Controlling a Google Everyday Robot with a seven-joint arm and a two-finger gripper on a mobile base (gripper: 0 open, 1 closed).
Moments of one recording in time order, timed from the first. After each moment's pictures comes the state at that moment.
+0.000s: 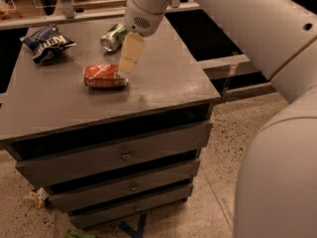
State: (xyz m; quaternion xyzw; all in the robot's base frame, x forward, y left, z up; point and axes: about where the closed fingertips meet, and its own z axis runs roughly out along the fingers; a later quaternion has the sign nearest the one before) arm 0.645 0.056 0.928 -0.65 0.72 0.07 0.22
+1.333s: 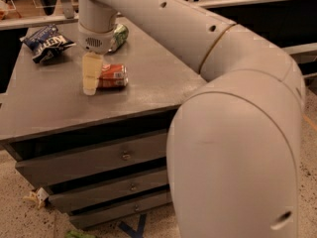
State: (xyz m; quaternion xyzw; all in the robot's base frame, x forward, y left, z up) arm 0.642 0.165 0.870 -0.71 0.69 0.06 0.15
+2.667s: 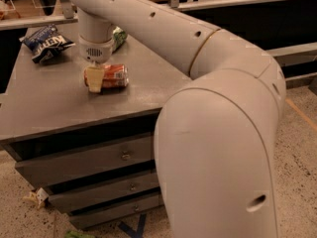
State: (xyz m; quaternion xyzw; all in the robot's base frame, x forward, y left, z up) arm 0.646 0.166 0.835 -0.72 0.68 0.05 0.11
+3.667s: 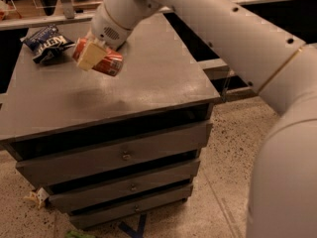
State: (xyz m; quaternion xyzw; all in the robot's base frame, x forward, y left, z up) arm 0.626 0.168 0.932 -0.67 0.64 0.20 0.33
